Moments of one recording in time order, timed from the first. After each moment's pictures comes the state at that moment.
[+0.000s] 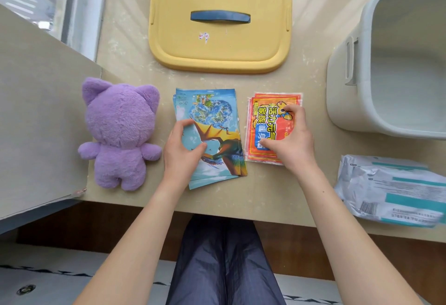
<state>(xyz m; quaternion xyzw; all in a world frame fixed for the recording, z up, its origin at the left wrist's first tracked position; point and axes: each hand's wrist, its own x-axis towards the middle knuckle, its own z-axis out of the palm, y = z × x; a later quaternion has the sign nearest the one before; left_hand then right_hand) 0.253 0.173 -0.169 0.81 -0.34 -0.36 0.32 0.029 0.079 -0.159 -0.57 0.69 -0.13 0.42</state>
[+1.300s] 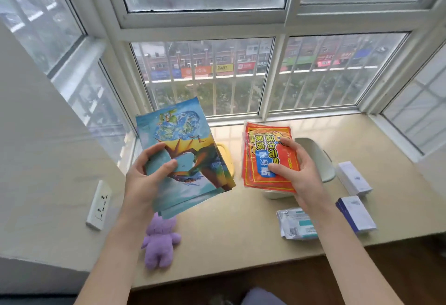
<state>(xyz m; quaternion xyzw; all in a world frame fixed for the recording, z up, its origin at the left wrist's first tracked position) 0.294 0.212 0.267 0.56 -0.35 -0.43 0.61 -0.013 0.183 0.257 -0.43 0.48 -0.52 0.55</state>
